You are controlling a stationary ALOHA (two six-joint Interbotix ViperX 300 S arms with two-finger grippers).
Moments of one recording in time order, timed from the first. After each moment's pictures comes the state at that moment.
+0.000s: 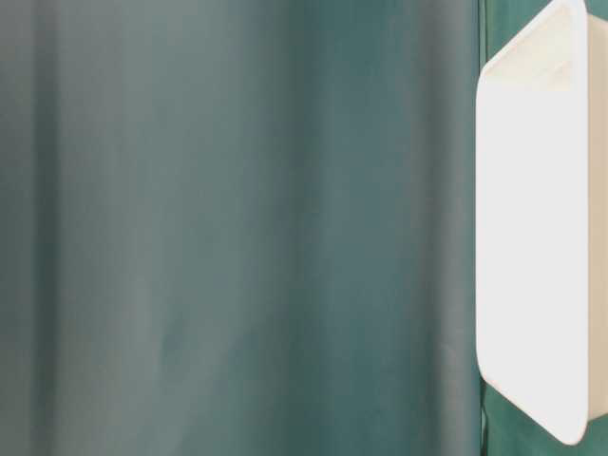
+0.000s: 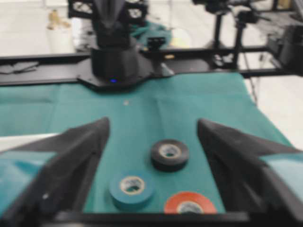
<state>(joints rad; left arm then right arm) -0.12 -0.95 1.17 -0.02 -0.29 0.04 -0.01 -1.12 1.40 -0.02 -0.25 0.05</state>
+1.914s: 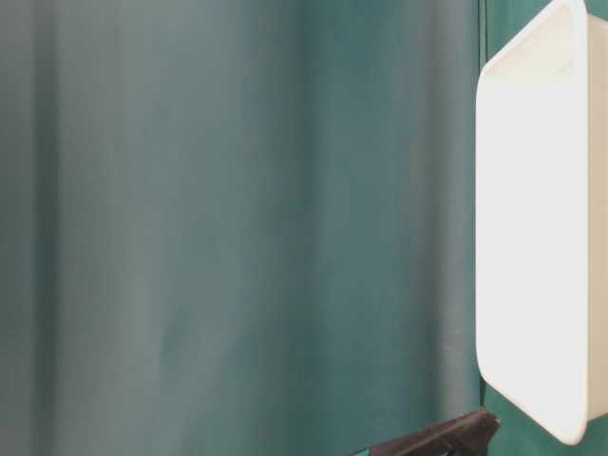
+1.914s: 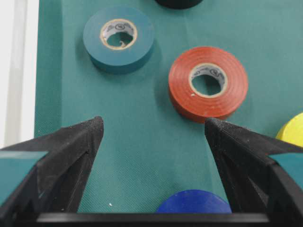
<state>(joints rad) -0.11 -0.29 0.96 -0.03 -0.12 0.03 -0.02 -1.15 1.54 -0.02 -0.12 0.07</state>
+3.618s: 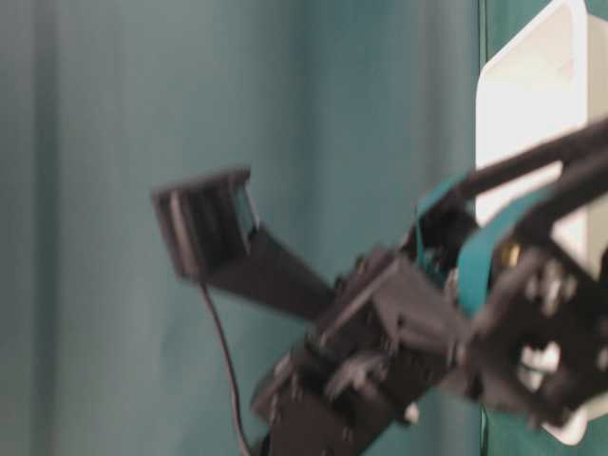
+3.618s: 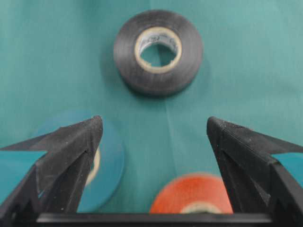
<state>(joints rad) -0.15 0.24 0.41 -0.03 -0.01 0.04 -0.02 -1.17 1.55 -0.03 -0.12 0.07</state>
